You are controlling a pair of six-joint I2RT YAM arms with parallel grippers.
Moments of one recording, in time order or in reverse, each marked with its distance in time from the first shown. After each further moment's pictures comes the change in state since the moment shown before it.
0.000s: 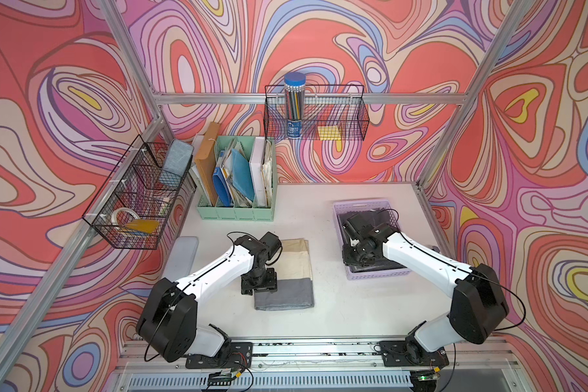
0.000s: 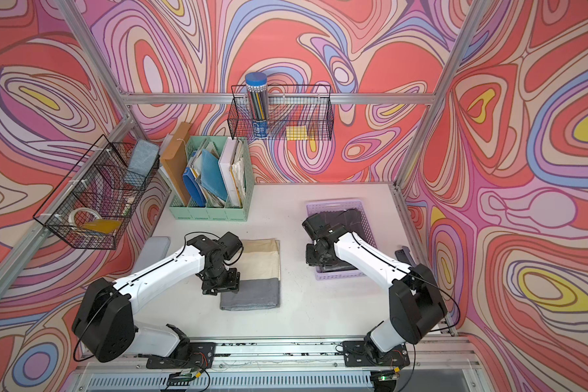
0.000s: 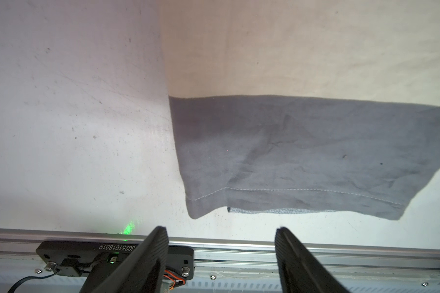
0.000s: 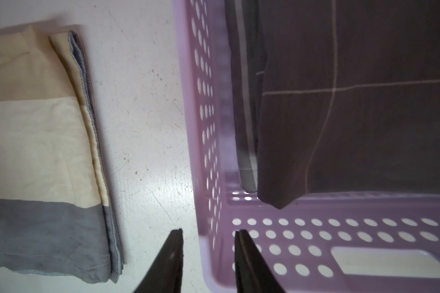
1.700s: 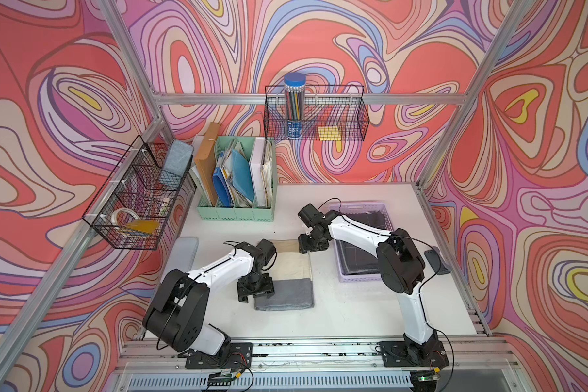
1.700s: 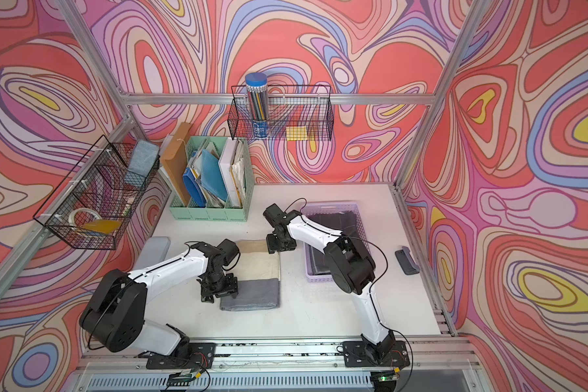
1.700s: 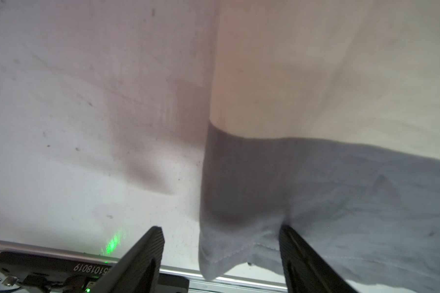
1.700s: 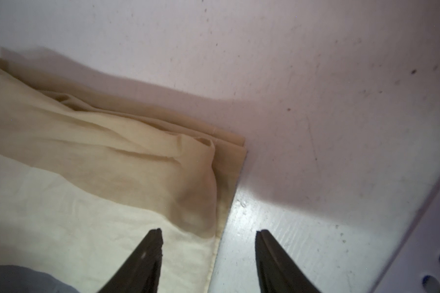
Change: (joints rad) left arm 0.075 0.071 -0.137 0.156 0.016 -0.072; right arm 0.116 0.602 0.546 0.108 -0.108 -0.149
